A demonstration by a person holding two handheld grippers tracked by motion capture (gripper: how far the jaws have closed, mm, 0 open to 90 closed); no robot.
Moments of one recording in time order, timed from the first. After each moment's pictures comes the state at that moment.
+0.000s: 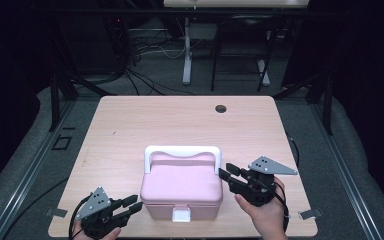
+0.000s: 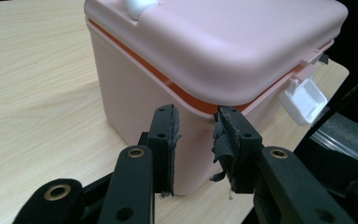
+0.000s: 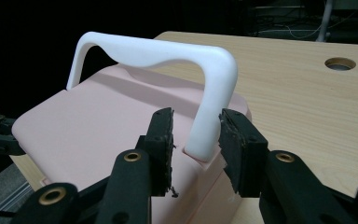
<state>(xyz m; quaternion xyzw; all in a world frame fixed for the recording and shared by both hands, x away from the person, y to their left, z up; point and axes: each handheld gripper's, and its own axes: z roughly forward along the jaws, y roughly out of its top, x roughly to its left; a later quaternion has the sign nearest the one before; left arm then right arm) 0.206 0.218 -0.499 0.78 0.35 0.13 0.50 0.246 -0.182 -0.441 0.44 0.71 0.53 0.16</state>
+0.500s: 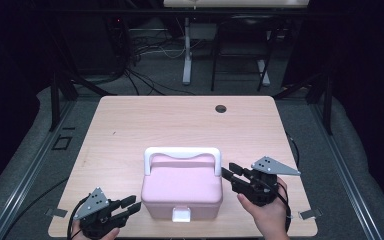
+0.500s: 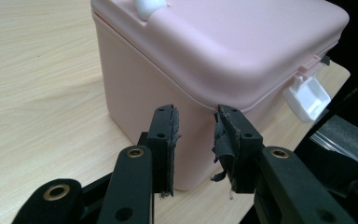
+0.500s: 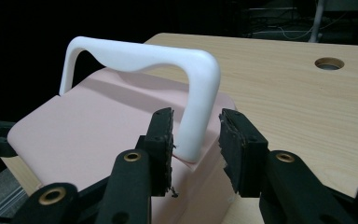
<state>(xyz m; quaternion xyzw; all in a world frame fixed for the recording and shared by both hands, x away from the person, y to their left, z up) 0.206 0.222 -0.501 0.77 0.37 0.13 0.50 0.246 -0.188 -0.442 0.44 0.71 0.53 0.17</state>
